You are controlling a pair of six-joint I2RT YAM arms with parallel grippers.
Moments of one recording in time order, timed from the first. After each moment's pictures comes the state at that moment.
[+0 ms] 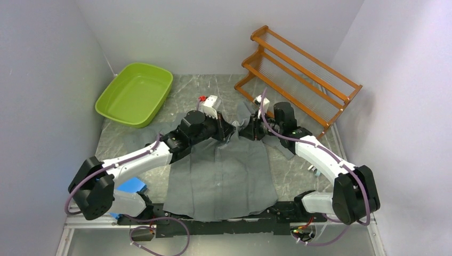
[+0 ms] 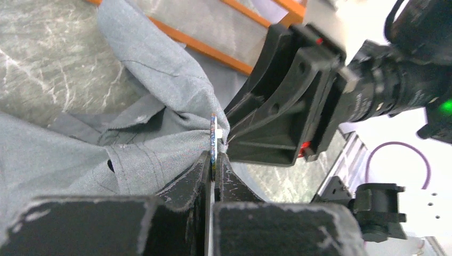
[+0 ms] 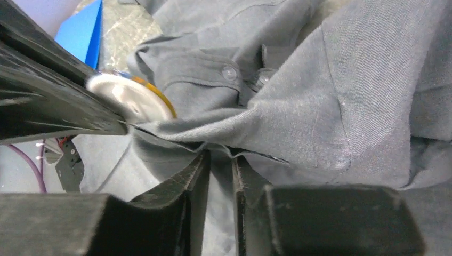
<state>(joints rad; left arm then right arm) -0.82 1.35 0.88 0.23 0.07 -0.55 0.39 1.27 0.78 -0.02 -0.65 0.20</state>
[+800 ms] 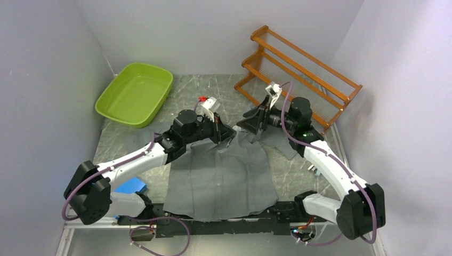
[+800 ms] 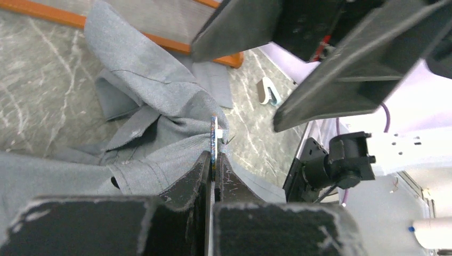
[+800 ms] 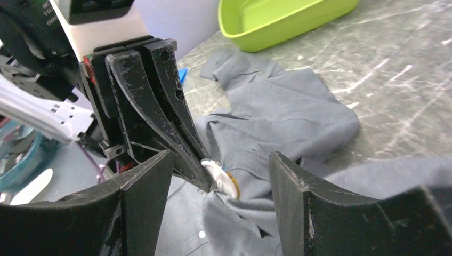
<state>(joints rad) -0.76 1.29 0.83 0.29 0.34 -0.48 0.33 1.11 0.80 0.21 -0.81 0.35</state>
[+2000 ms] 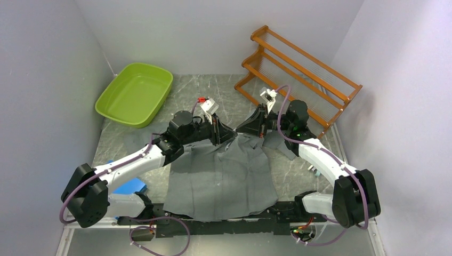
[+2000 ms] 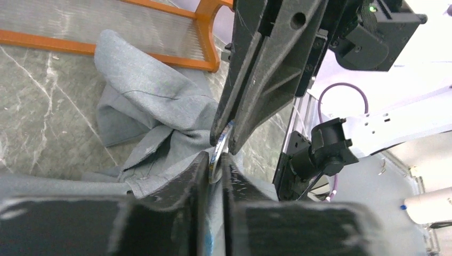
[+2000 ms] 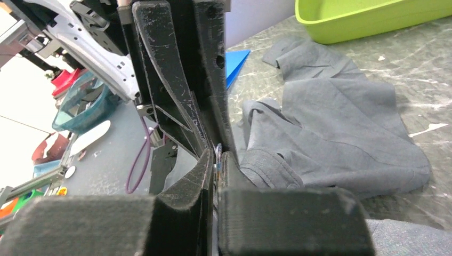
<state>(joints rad) -0.75 1.26 0.80 0.38 0.46 -0.46 0.31 1.24 0.73 0.54 -1.15 0.48</state>
